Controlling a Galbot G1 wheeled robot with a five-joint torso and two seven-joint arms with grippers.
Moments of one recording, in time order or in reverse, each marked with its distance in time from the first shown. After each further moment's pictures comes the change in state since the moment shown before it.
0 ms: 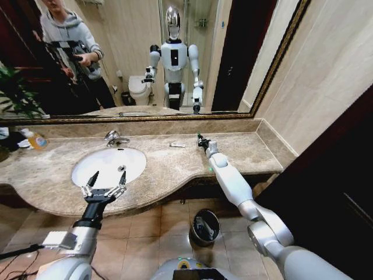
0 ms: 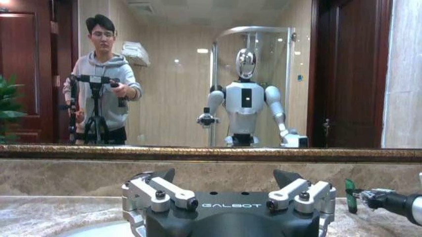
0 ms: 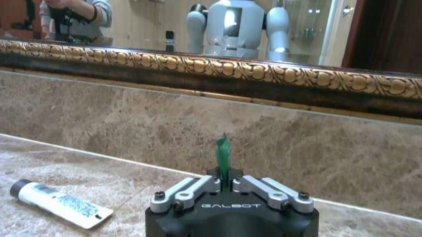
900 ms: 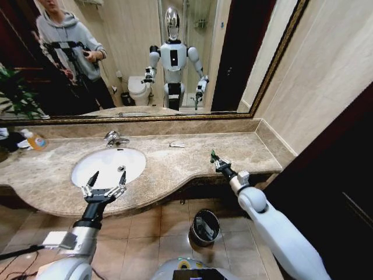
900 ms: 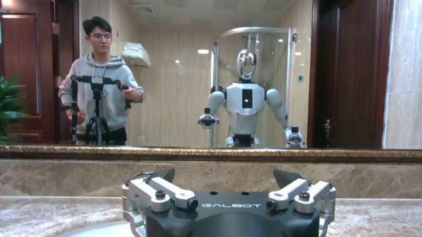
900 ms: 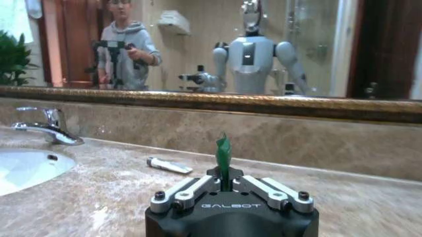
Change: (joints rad) left arm 0.000 0.000 0.000 0.000 0.000 0.000 0.000; right arm -0.801 -0.365 0.201 0.924 0.222 -0.002 0.023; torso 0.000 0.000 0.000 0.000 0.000
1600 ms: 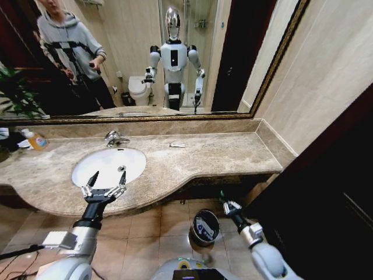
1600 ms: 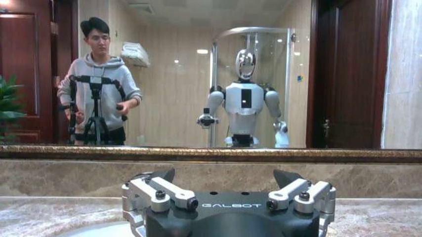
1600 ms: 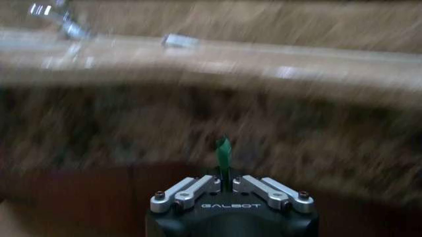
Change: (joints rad) left arm 0.000 0.000 0.000 0.000 0.000 0.000 0.000; right arm -0.388 0.112 0.004 -0.210 -0.240 0.279 -0.025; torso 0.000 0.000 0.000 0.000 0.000
